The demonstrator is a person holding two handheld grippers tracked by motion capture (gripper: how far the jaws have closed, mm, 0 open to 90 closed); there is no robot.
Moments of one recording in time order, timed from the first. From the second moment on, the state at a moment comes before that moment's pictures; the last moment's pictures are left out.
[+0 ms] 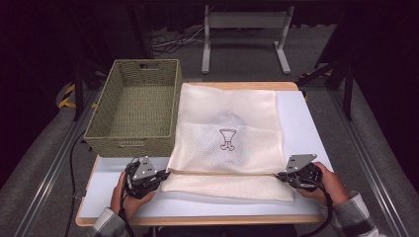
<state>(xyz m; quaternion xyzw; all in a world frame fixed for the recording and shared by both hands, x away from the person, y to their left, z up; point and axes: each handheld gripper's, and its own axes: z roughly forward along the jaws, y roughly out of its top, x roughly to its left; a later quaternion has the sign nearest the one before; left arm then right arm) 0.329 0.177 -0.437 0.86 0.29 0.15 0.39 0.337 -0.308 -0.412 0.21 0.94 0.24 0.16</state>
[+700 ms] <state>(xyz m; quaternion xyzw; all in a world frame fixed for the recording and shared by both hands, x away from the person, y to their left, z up) 0.326 0.176 -0.440 0.87 0.28 0.16 0.39 0.336 -0.320 -0.413 0.22 0.93 0.22 0.18</state>
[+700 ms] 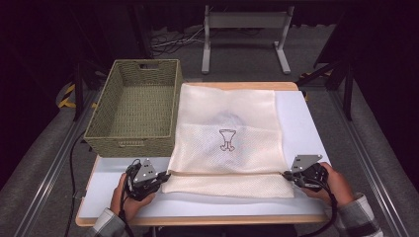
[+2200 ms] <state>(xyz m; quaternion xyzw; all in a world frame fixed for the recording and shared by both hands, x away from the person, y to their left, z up) 0.319 0.196 -0.433 0.82 0.31 0.22 0.42 0.337 -0.322 -0.405 0.27 0.85 0.38 0.24</state>
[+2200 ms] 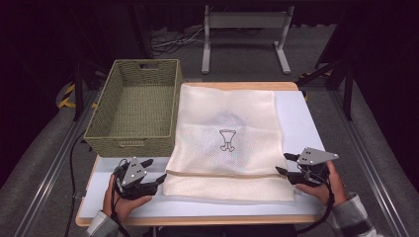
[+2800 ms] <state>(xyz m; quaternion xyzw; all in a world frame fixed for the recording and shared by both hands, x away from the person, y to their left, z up) 0.330 0.211 -0.437 0.81 0.34 0.23 0.43 0.356 -0.318 -0.408 0.30 0.82 0.41 0.26</state>
